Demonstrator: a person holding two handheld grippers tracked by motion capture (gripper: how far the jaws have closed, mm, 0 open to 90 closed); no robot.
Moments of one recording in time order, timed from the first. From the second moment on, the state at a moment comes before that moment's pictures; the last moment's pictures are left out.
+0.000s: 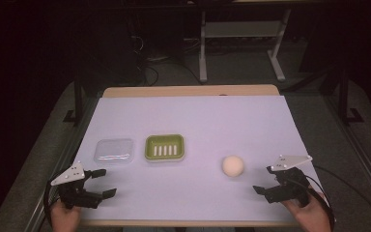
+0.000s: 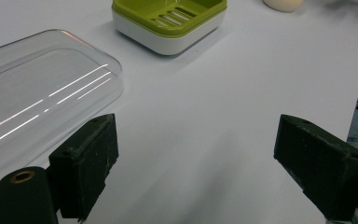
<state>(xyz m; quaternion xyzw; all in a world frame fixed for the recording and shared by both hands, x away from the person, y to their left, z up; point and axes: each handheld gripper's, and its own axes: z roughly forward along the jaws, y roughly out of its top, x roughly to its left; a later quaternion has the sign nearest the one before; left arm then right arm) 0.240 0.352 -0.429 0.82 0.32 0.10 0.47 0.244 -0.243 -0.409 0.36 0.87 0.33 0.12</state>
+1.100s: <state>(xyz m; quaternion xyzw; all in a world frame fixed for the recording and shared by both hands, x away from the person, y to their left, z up) 0.238 0.353 -0.427 0.82 0.32 0.10 0.47 0.288 -0.206 -0.383 0.31 0.90 0.29 0.11</state>
